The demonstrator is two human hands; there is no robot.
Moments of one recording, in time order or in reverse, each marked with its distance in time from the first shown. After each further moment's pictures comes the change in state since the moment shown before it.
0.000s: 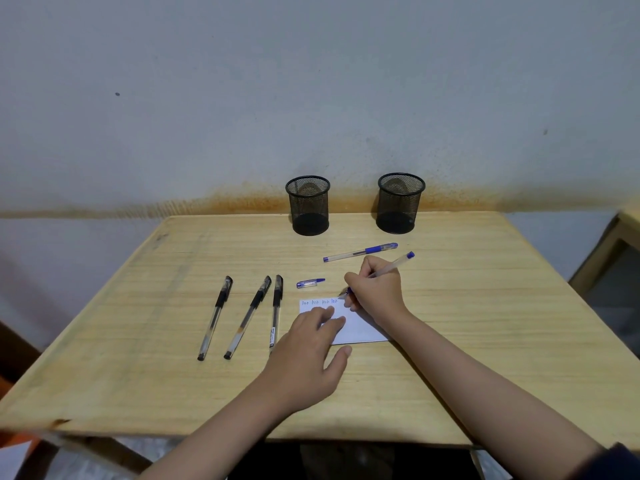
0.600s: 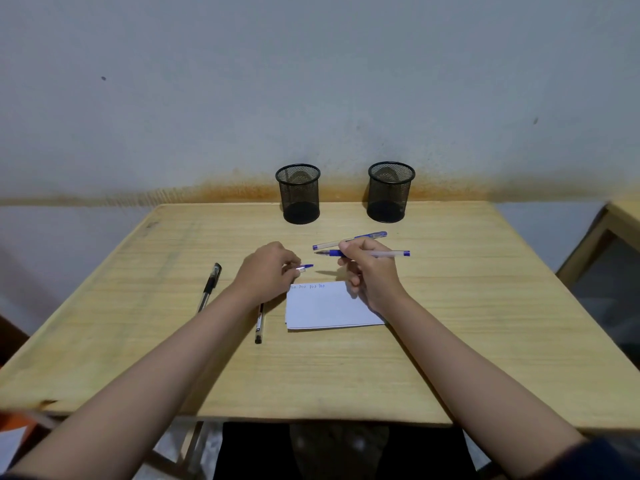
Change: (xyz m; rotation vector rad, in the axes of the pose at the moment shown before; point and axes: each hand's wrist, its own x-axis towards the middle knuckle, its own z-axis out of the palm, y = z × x) left_hand 0.089 -0.054 -0.040 0.098 -0.037 -0.214; right_hand -0.002 -0.011 -0.022 0.417 -0.251 0.018
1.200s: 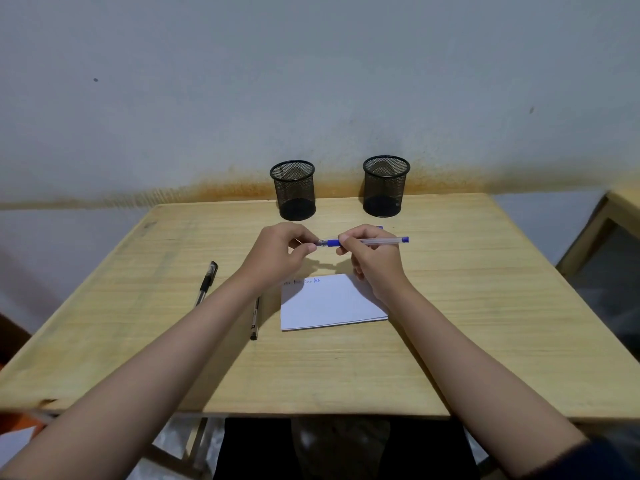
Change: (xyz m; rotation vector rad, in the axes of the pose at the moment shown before) left_hand -0.007 0.043 -0.021 -0.426 0.160 0.111; right_hand -0.001 -0.008 -0.007 -0.268 0.102 -0.189
